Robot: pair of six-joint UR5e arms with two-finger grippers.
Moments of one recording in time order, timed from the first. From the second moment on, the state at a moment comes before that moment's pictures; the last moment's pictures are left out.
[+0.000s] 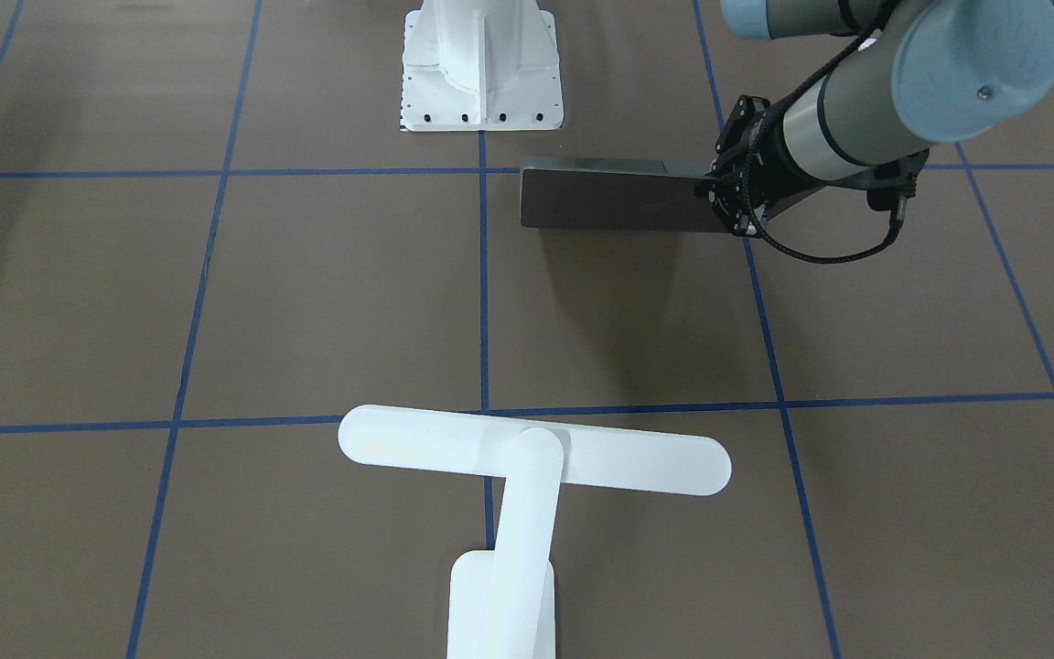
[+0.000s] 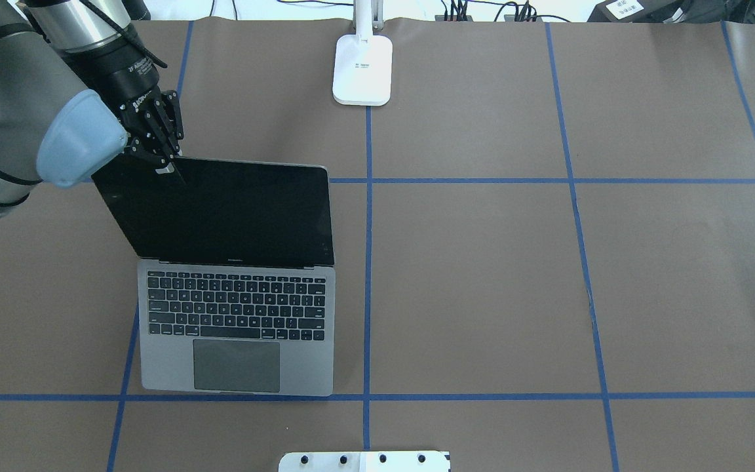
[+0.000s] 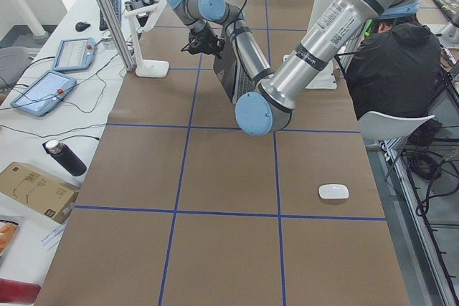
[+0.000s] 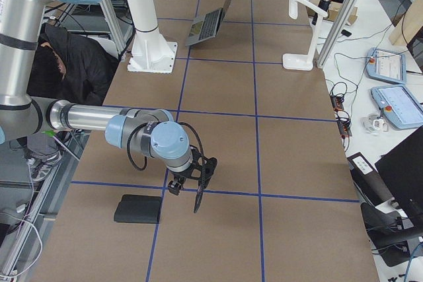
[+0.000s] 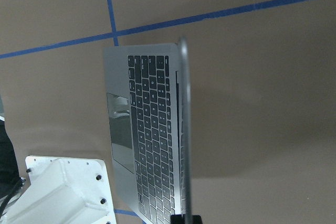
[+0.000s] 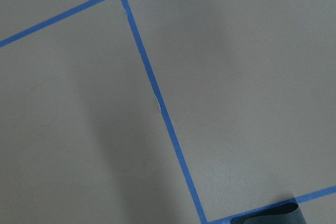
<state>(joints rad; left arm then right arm) -0.99 -2.28 -1.80 -0.86 -2.60 -2.09 1.75 -1.94 1.94 -1.73 2.46 0.12</state>
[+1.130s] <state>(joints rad) -0.99 -2.27 -1.61 -1.16 -2.60 -2.19 1.75 -1.94 1.94 -1.73 2.46 0.12</state>
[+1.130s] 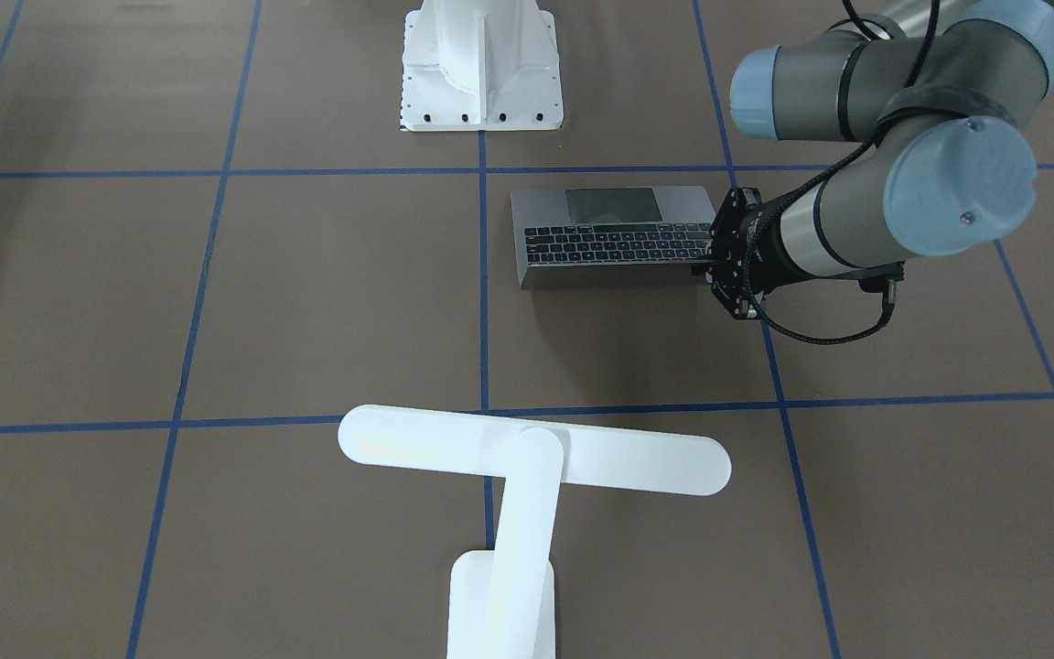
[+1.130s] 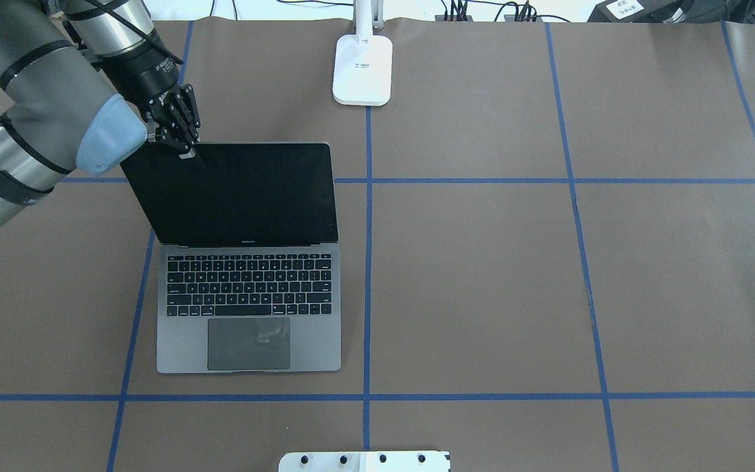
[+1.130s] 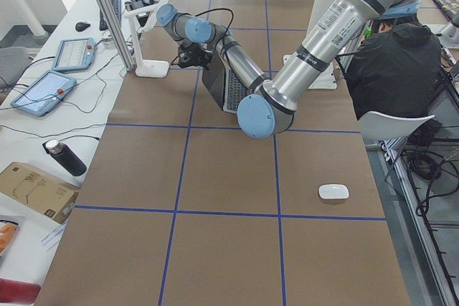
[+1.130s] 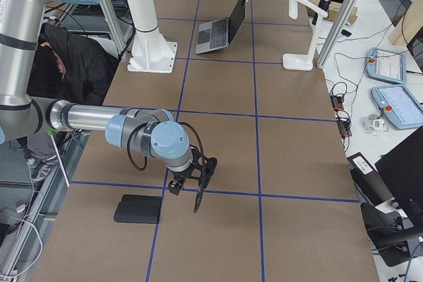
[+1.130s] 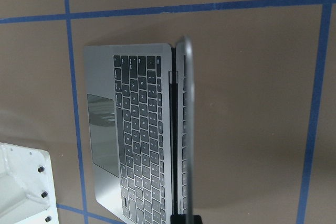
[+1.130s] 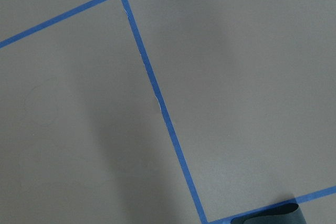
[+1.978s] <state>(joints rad) -0.99 -2.27 -1.47 -1.34 -2.60 -2.19 1.75 -1.94 1.94 -1.73 2.47 0.12</state>
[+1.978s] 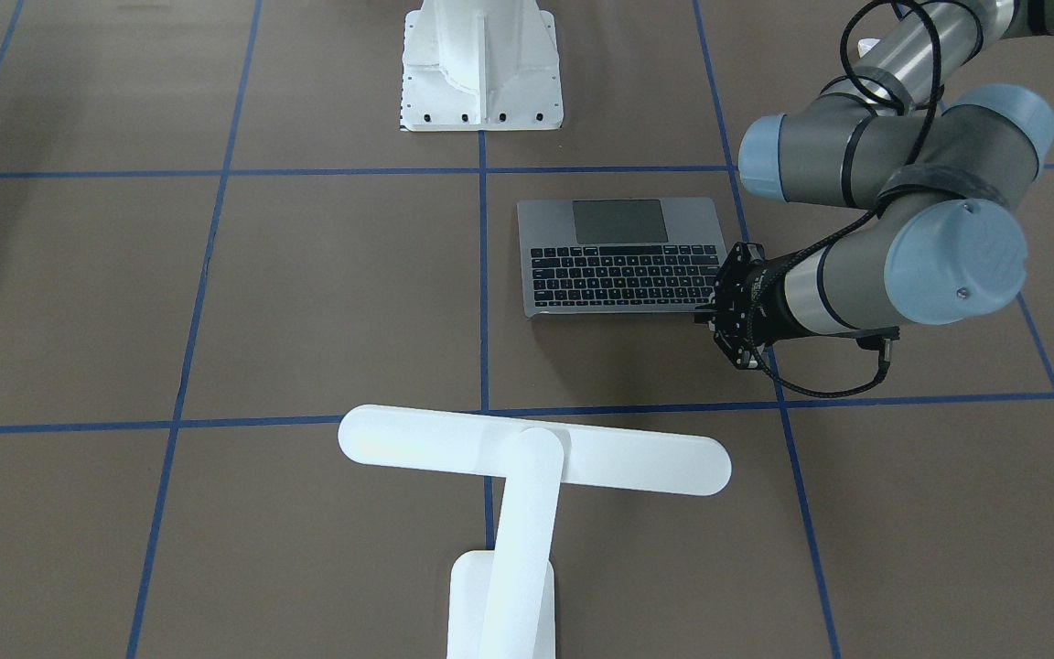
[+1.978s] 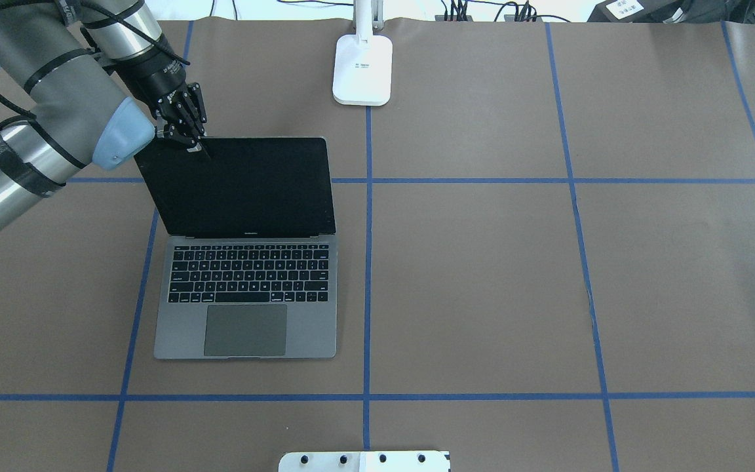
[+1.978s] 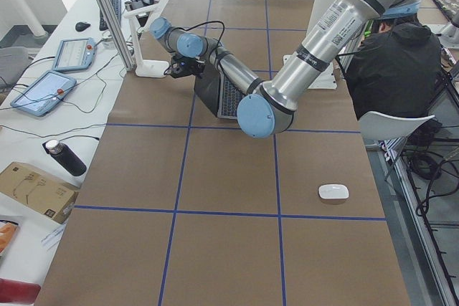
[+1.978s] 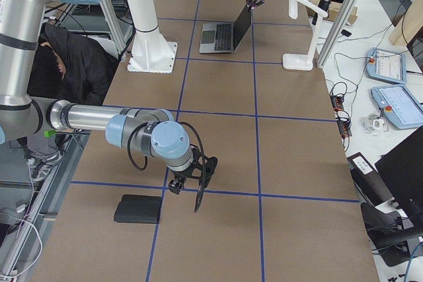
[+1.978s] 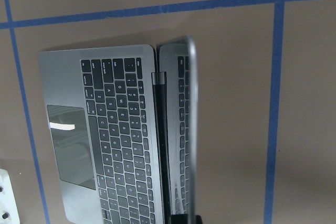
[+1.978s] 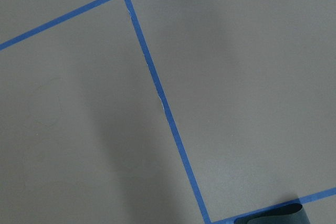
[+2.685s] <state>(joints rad) -0.99 -2.29 -1.43 -1.44 -2.60 -2.24 1.75 -1.94 1.94 -1.73 2.47 0.12</state>
